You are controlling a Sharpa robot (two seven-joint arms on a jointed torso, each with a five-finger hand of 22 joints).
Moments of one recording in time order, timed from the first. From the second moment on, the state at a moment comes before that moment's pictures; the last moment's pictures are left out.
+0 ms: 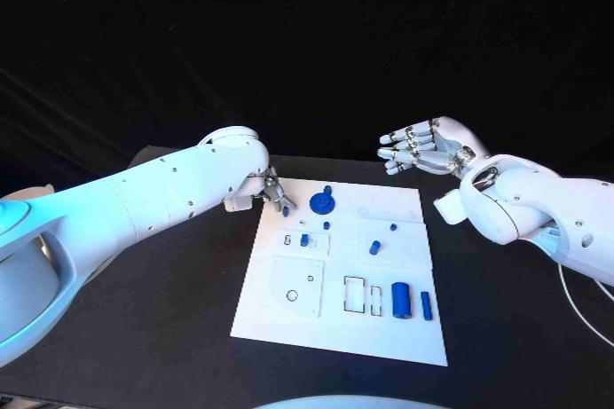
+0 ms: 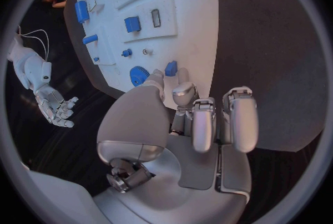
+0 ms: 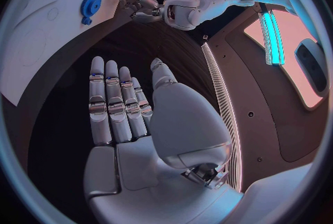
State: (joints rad) left arm 1.32 -0.39 0.00 0.97 -1.15 0.33 -0.66; left_hand 1.17 -0.02 0.00 0.29 0.14 0.93 0.05 0.60 0.44 1.31 -0.02 1.10 1.03 1.47 -0.08 1.57 1.31 0.03 1.47 0.03 1.45 1.31; right arm 1.23 -0.91 0.03 1.53 -0.67 -0.41 0.20; right_hand 1.41 0.01 -0.10 0.12 0.31 0.94 0.22 0.07 0.07 1.13 0.16 0.09 0.06 1.19 0.11 0.06 0.12 0.18 1.12 0.21 0.14 0.07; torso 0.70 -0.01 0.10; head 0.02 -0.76
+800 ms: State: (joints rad) left arm 1.32 -0.39 0.00 0.95 -1.10 0.32 -0.65; left_hand 1.40 0.00 0.29 0.24 0.17 0.90 0.06 0.58 0.41 1.30 -0.02 1.07 0.98 1.47 -0.09 1.57 1.31 0.03 1.47 0.02 1.44 1.31; right arm 1.23 -0.91 0.03 1.52 -0.67 -0.39 0.20; right_hand 1.41 0.01 -0.09 0.12 0.31 0.94 0.23 0.07 0.07 1.13 0.16 0.09 0.06 1.19 0.11 0.06 0.11 0.18 1.12 0.21 0.14 0.07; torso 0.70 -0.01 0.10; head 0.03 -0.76
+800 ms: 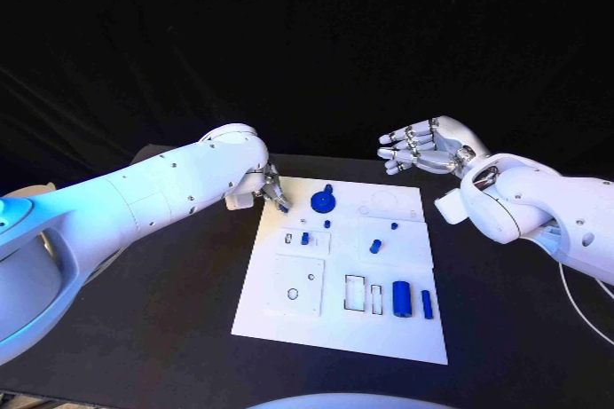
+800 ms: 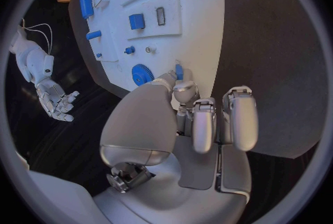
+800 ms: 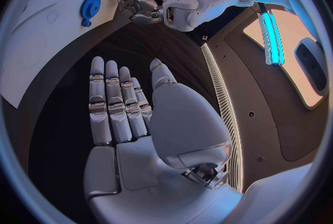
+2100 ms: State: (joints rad) left arm 1.27 -0.66 -0.03 1.38 -1.02 0.04 -0.50; left_hand 1.25 -0.17 0.54 0.16 0.32 0.95 0.06 0.64 0.42 1.36 -0.03 1.10 1.00 1.47 -0.08 1.57 1.31 0.03 1.46 0.02 1.48 1.31; right arm 1.22 -0.91 0.02 1.53 -0.67 -0.37 0.19; right_hand 1.41 0.01 -0.09 0.11 0.32 0.93 0.23 0.07 0.07 1.13 0.16 0.08 0.06 1.19 0.11 0.06 0.10 0.18 1.12 0.21 0.12 0.07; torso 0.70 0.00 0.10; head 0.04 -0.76
